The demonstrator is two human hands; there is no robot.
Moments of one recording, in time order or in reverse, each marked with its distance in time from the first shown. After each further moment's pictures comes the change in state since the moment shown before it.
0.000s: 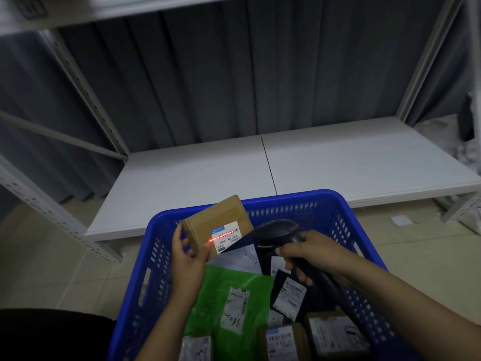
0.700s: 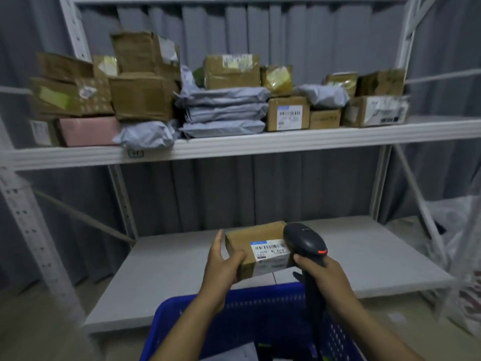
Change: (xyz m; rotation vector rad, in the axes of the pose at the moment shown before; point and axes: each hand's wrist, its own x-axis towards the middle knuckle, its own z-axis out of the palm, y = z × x) left_hand 0.001 0.189 0.003 -0.172 -0.334 0.130; right_hand -0.055 -0.093 0.005 0.501 0.540 -0.506
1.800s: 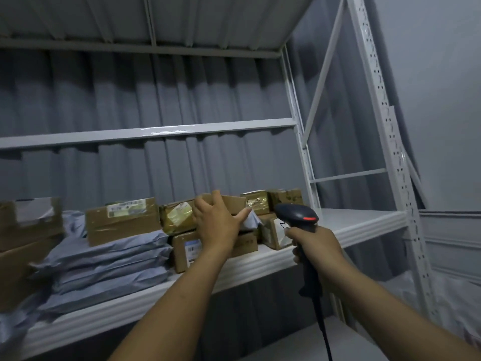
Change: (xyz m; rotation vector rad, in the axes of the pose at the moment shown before) left_hand 0.203 0.299 0.250 0.858 0.499 0.865; right_hand 0.144 -0.284 -0.107 -0.020 0.272 -0.388
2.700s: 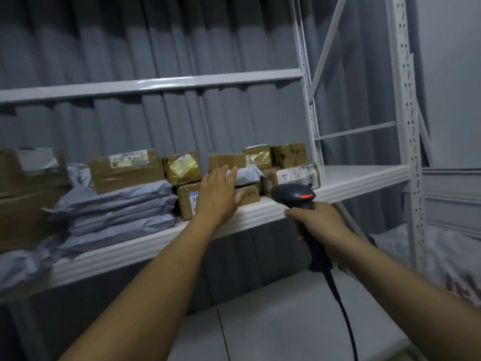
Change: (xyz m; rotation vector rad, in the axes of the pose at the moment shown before) left_hand -0.023 -0.043 0.008 0.314 -0.258 0.487; right_hand -0.027 0.029 -0.010 -0.264 -0.085 0.031
